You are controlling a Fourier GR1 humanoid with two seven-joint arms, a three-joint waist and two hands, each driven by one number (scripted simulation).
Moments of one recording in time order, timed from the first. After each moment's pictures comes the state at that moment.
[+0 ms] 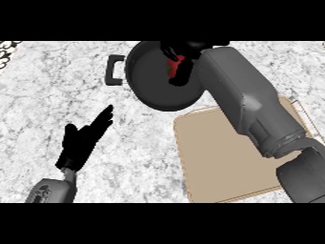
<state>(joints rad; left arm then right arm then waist) -0.12 0.13 -0.11 -1.39 0.01 -0.15 0.18 -1.40 -0.09 0.37 -0.16 0.74 -0.05 -0.36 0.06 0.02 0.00</state>
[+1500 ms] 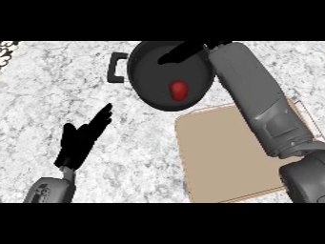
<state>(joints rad) -0.13 0.13 -0.10 -1.38 0.01 -0.16 0.16 -1.35 -0.10 -0.17 -0.23 0.23 -0.03 -0.33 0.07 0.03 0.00</state>
